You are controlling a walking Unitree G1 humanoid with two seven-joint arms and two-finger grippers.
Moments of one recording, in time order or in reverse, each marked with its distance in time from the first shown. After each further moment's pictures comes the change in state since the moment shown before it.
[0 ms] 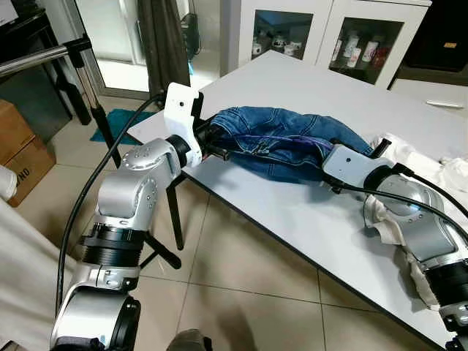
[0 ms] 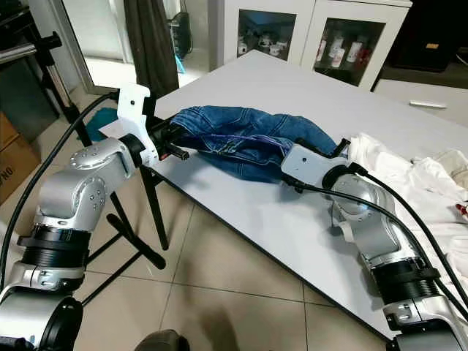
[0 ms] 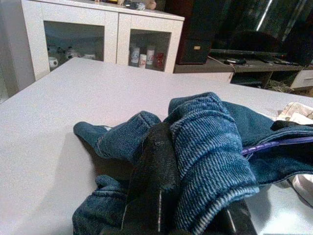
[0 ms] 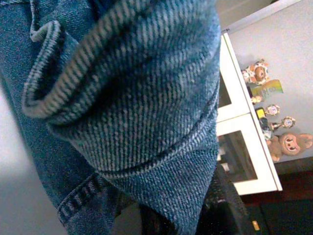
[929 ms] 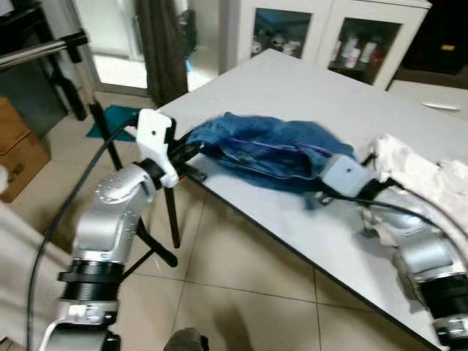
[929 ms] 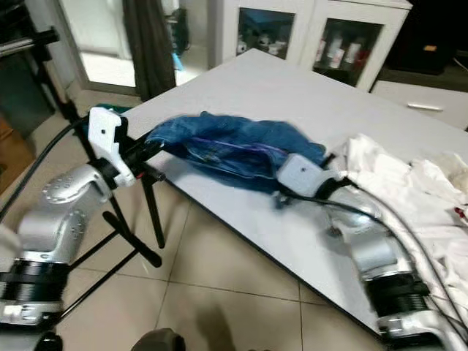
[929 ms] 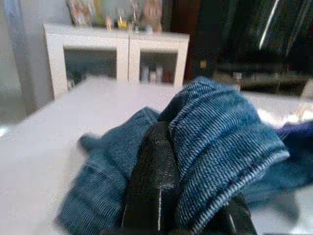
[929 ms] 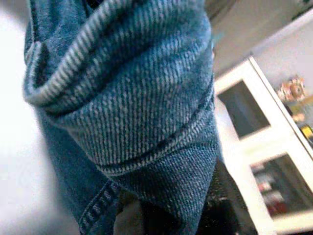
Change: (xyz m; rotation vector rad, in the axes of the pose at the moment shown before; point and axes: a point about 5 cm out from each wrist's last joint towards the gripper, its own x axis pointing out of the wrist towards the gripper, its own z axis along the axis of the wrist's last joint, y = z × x) left arm -0.037 0.013 -0.024 0.085 -0.126 0.018; right arm -0.004 0.026 0.013 0.226 -0.205 0.065
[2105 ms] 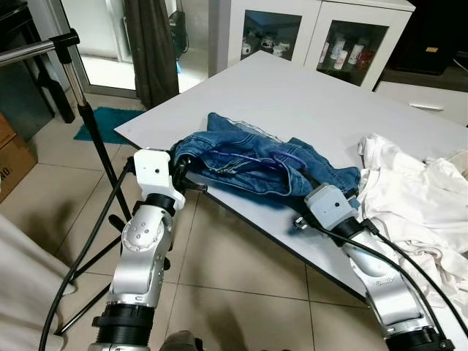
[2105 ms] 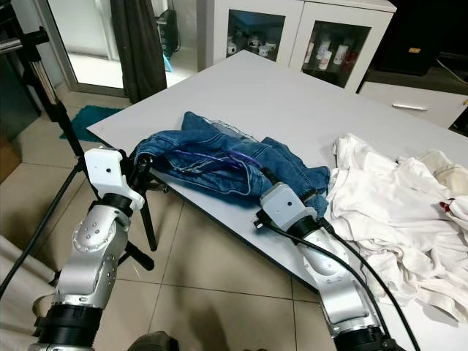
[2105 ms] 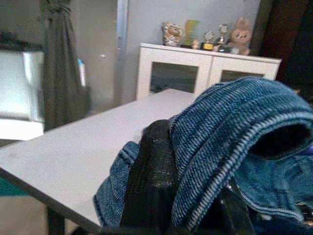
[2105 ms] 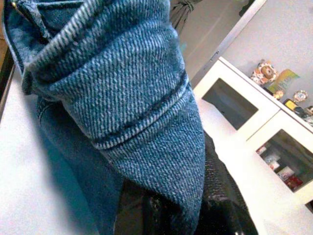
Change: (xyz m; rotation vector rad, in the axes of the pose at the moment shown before) left arm -0.021 -0.020 -0.047 0.098 -0.080 0.462; right arm -0.015 0.064 0.014 0.253 -0.113 -0.165
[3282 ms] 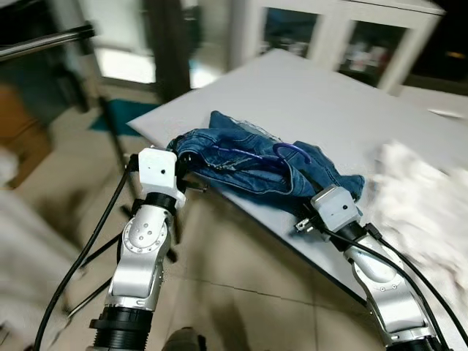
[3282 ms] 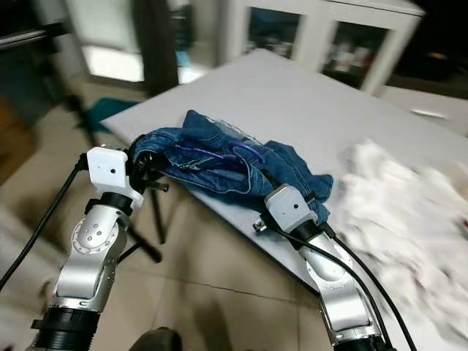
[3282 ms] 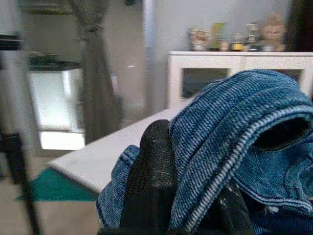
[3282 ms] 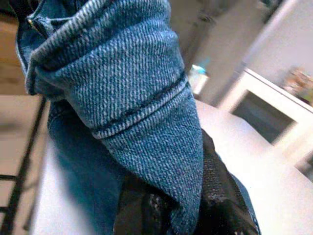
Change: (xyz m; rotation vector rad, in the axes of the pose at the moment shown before) left arm -0.001 -0.006 0.011 0.079 -0.046 -0.009; right arm -0.006 0.003 0.008 0.111 -0.051 0.013
